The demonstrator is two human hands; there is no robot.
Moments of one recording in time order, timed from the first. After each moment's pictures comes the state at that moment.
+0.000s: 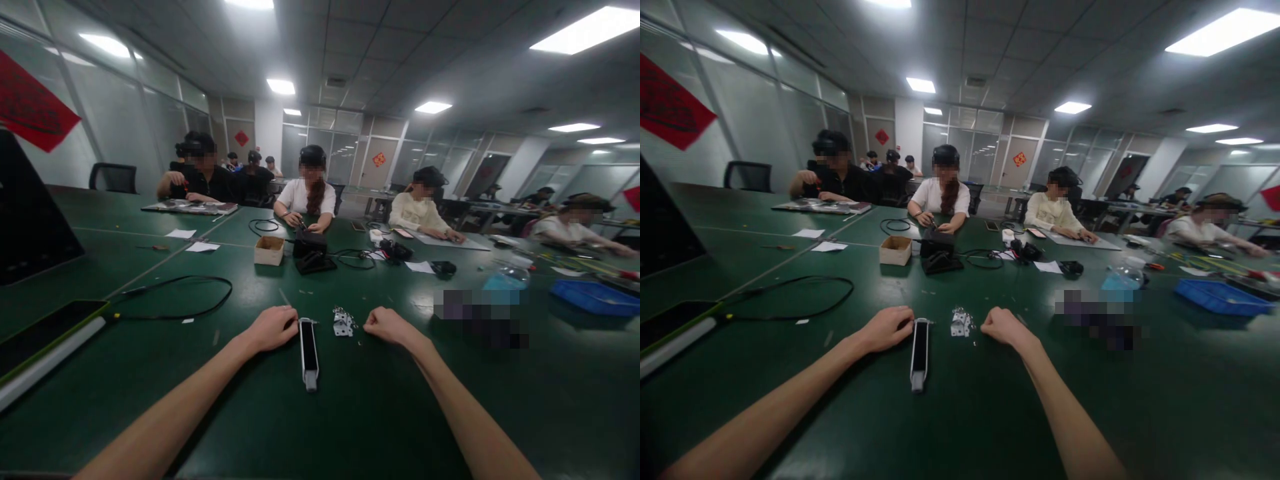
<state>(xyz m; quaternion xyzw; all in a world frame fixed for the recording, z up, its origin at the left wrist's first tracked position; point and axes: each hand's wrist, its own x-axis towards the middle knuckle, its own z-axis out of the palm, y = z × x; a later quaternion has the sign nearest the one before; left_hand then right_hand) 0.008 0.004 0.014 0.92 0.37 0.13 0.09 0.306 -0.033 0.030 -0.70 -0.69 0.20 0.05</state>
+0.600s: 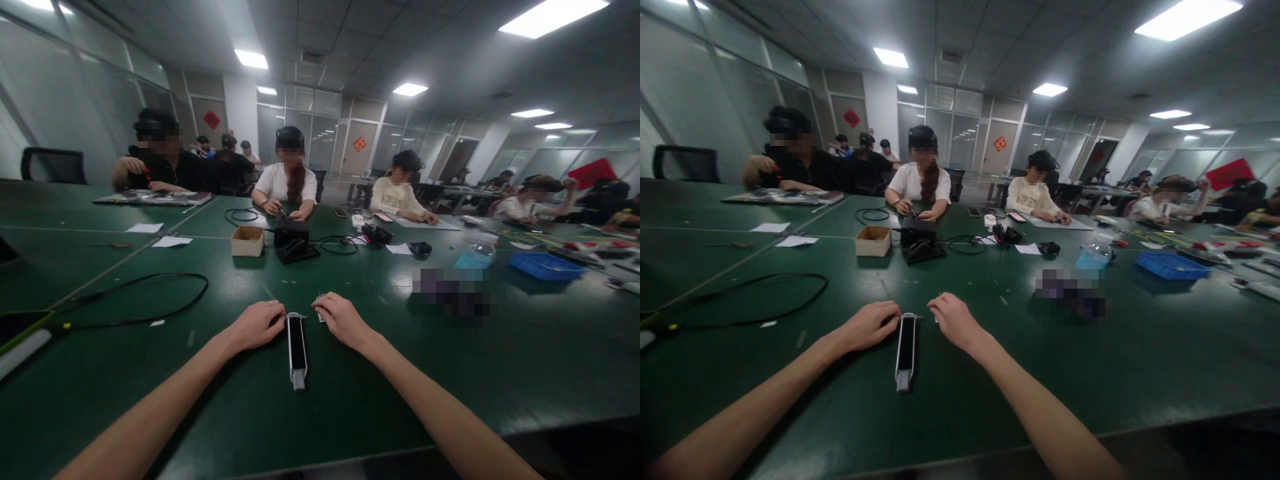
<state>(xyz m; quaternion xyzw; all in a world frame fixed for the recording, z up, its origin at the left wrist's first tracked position) 0.014 0.004 0.014 0.94 0.31 0.12 0.09 0.244 -0.051 0.019 -0.50 -0.82 0.07 0.29</state>
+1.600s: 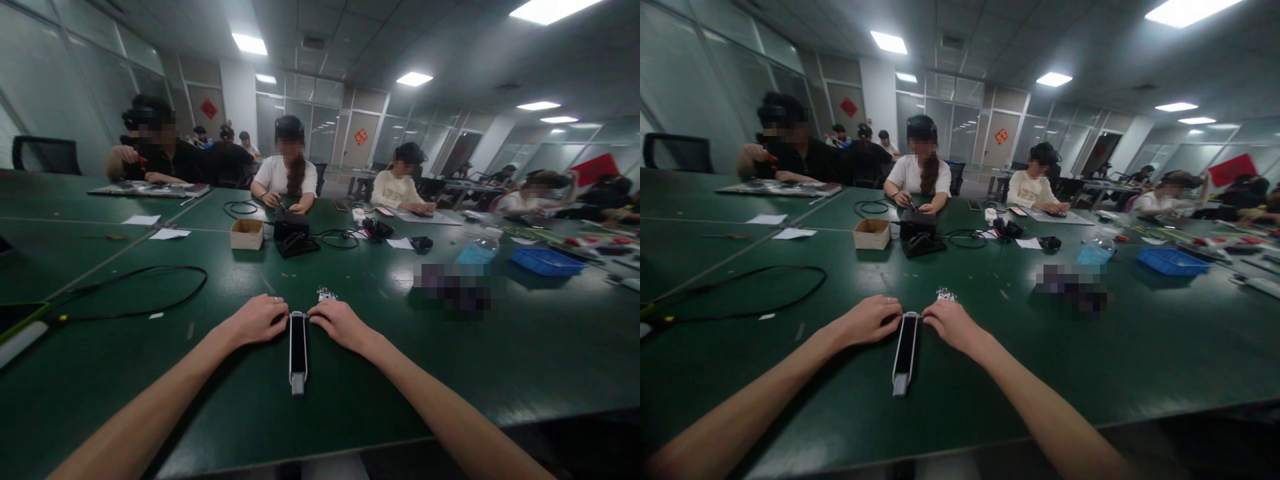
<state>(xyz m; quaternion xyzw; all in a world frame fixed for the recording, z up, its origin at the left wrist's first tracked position) 0.016 -0.002 0.023 0.96 0.25 0.09 0.01 0.239 -0.058 0.014 -0.46 -0.86 0.09 0.22</state>
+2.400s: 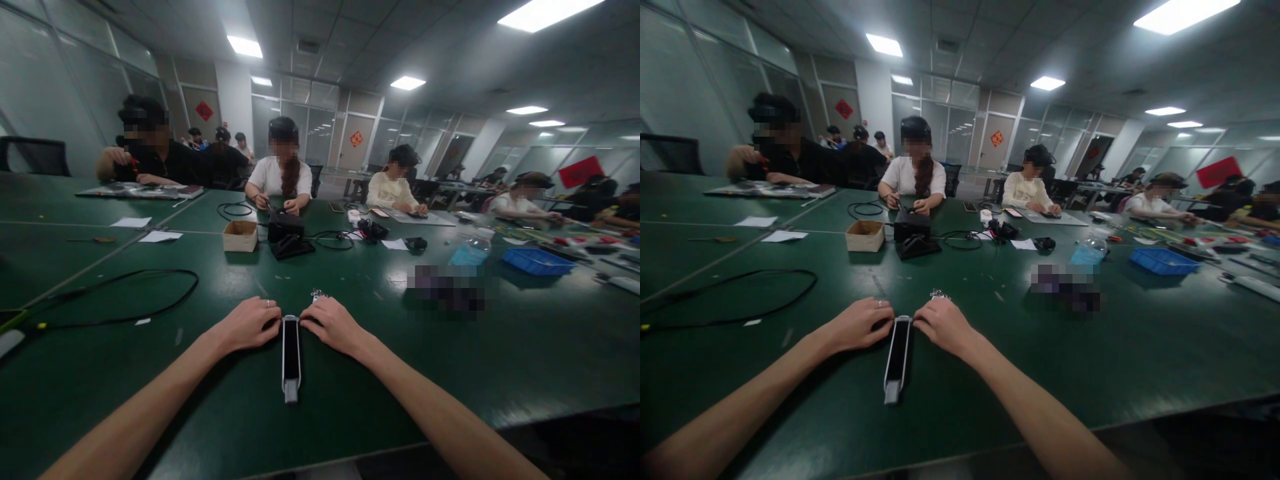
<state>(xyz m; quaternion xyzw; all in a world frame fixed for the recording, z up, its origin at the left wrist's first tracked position) 0.016 -0.003 0.025 0.97 0.25 0.09 -0.01 0.239 -0.057 0.014 -0.44 -0.87 0.00 0.21</state>
